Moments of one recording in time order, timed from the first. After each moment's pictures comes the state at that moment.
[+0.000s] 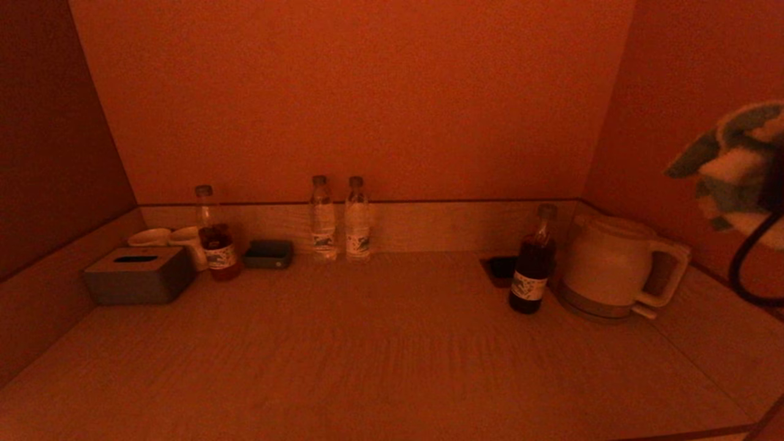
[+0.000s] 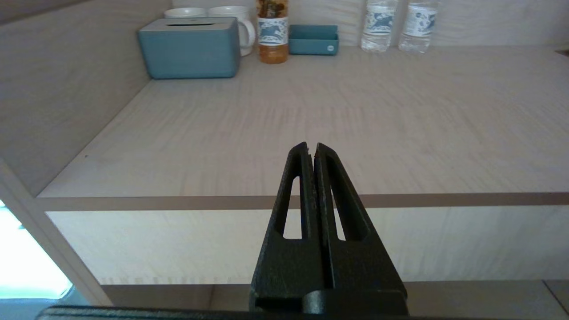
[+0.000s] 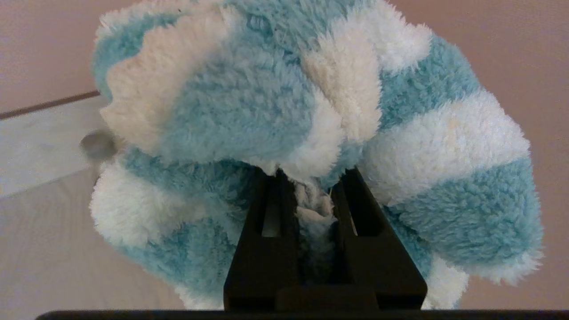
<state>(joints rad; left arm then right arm) 0.00 0.00 0.00 0.00 -0.01 -0.02 0.05 1.19 -1.05 -0.03 -0.61 0.01</state>
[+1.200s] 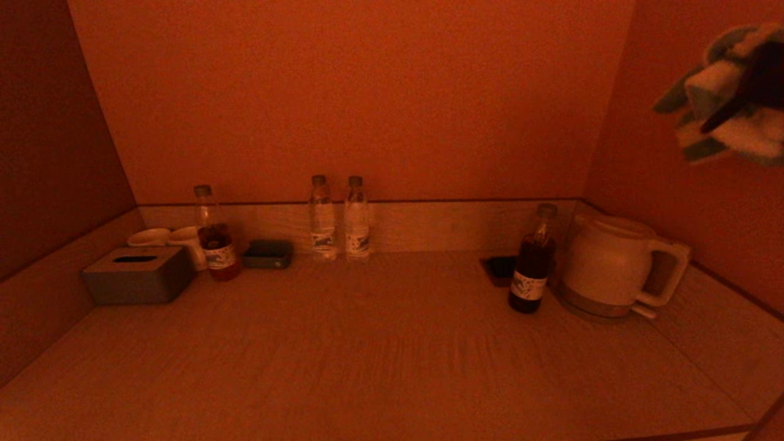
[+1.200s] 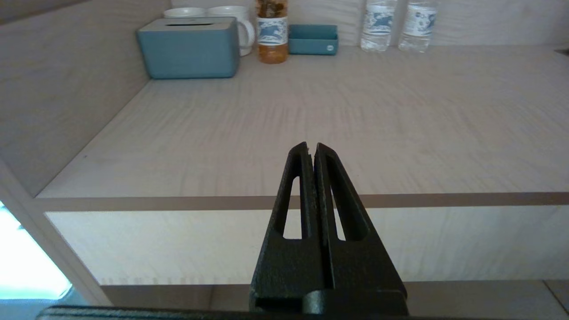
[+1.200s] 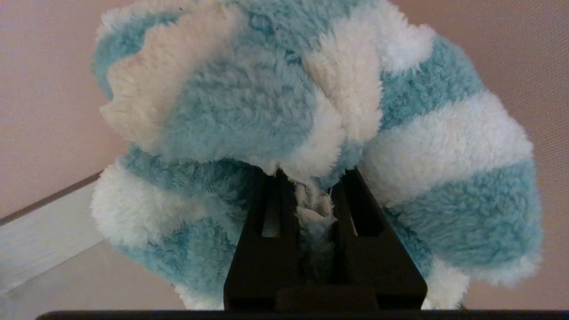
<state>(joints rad) 0.00 0.00 0.00 0.00 -0.01 -0.02 -0.11 1.54 -1.70 0.32 -0.39 0.18</state>
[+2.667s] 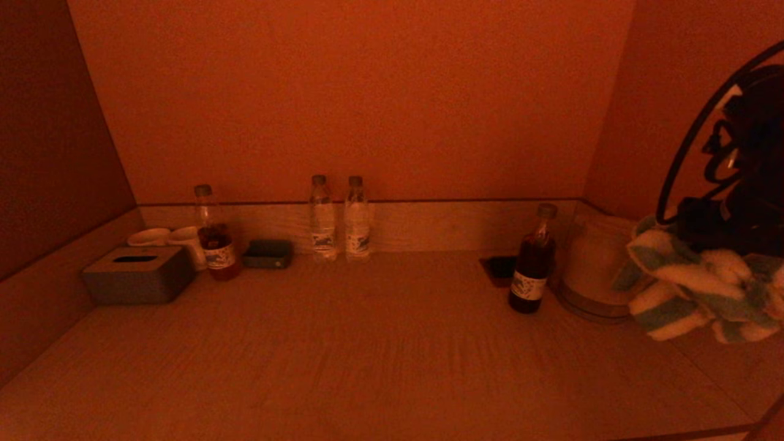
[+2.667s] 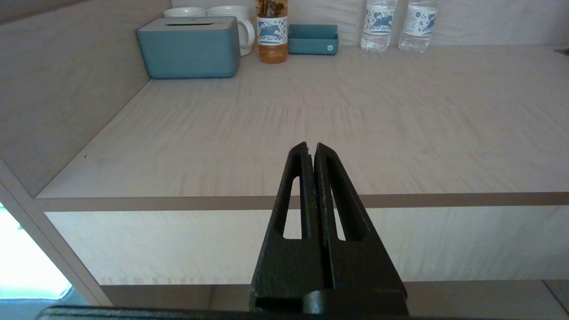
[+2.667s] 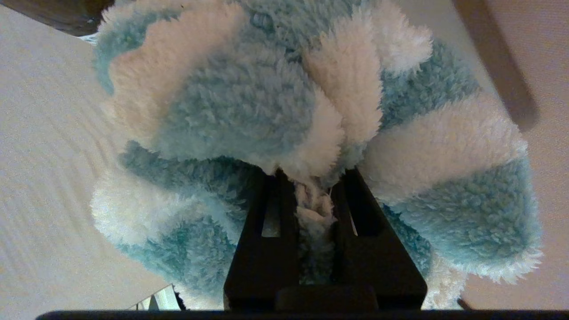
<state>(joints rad) 0.00 0.00 0.00 0.00 -0.01 -0.02 -0.15 1.77 -1.85 1.11 -0.21 0.29</state>
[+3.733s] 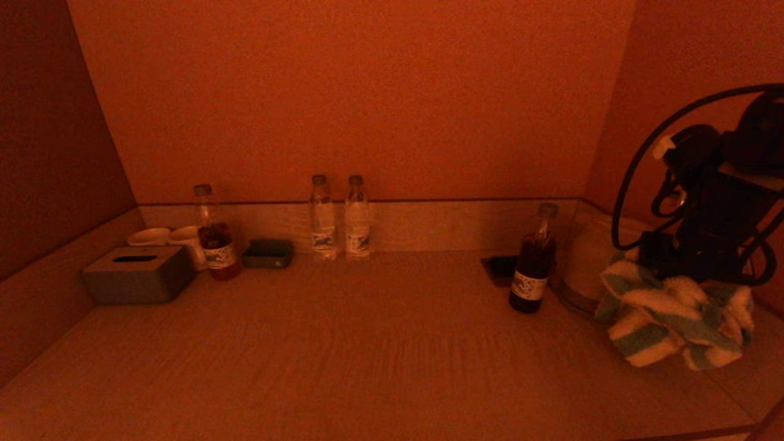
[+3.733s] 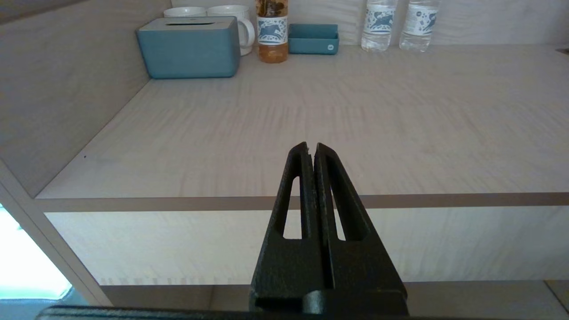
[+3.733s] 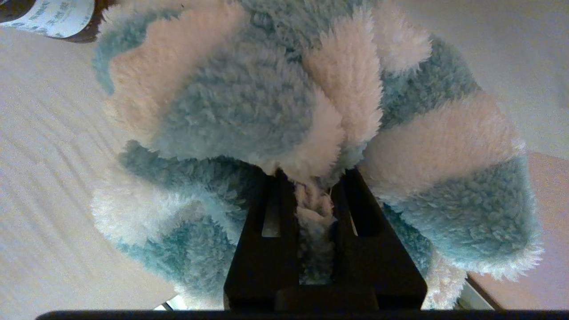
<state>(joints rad) 0.00 0.00 0.00 0.00 -0.01 -0.02 -0.15 1.91 -1.83 1.10 -0.20 0.34</state>
